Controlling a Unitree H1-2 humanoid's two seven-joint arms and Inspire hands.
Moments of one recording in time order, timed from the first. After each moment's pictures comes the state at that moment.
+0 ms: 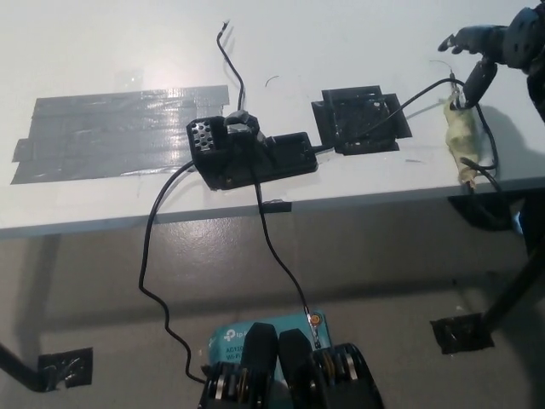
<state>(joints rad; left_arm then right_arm) 0.08 0.28 -0.21 -0.25 0.81 0.47 -0.88 -1.22 -0.47 0.48 0.68 -0.75 0.42 0.87</state>
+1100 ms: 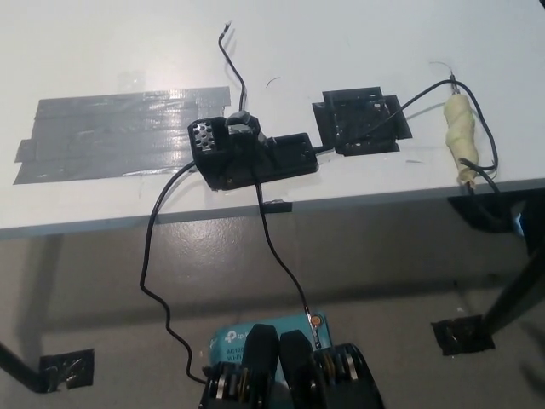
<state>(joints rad) 0.11 0.27 -0.13 -0.23 0.72 0.45 -0.85 -0.14 -0.43 -0.37 -0.34 -0.52 0.42 0.91</state>
